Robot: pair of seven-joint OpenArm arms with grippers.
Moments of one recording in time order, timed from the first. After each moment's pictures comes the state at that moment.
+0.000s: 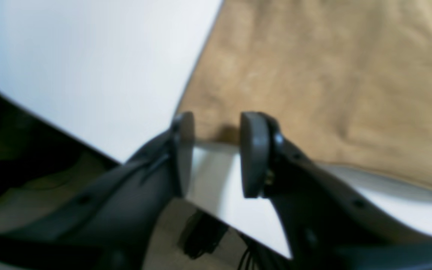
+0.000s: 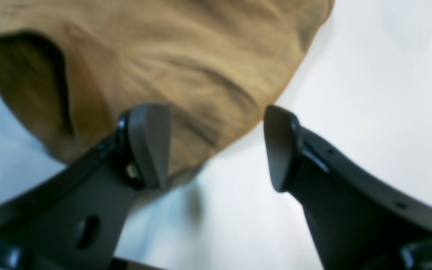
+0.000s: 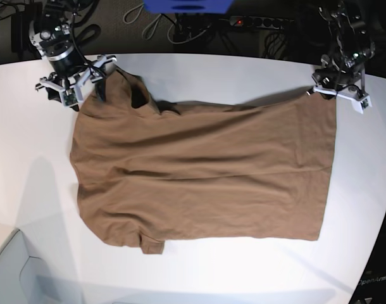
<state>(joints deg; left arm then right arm) 23.0 -6.9 -24.8 102.2 -22.5 8.0 49.0 -29.4 -2.0 24.4 105.4 -9.4 35.4 -16.0</state>
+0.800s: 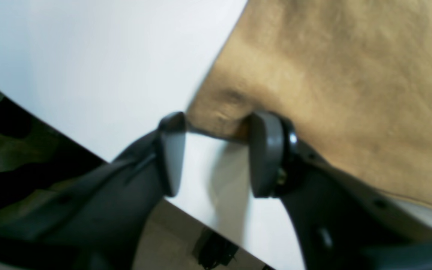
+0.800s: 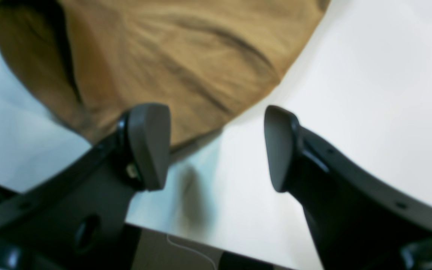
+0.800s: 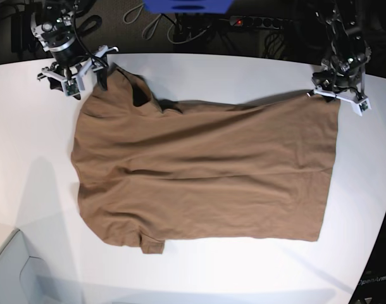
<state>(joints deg) 20.6 -6.2 -24.7 96.9 -17.5 7.6 46.1 -32.2 -2.2 24.4 105.2 -9.5 35.4 -16.2</state>
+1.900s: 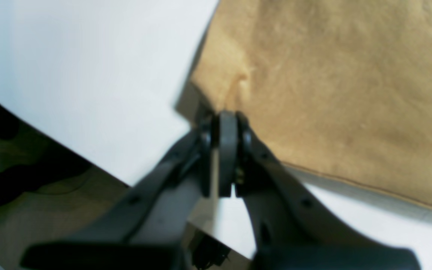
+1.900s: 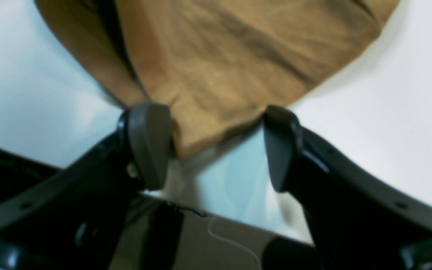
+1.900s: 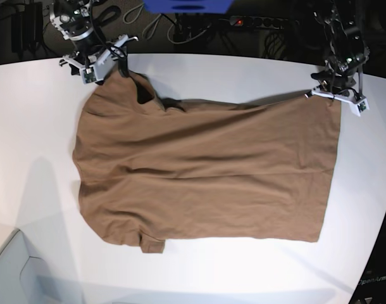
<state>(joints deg) 20.4 -5.7 -24.6 97.2 -18.3 7.6 45.8 -33.9 -6.6 21.7 99.3 -8.7 35.4 -13.7</state>
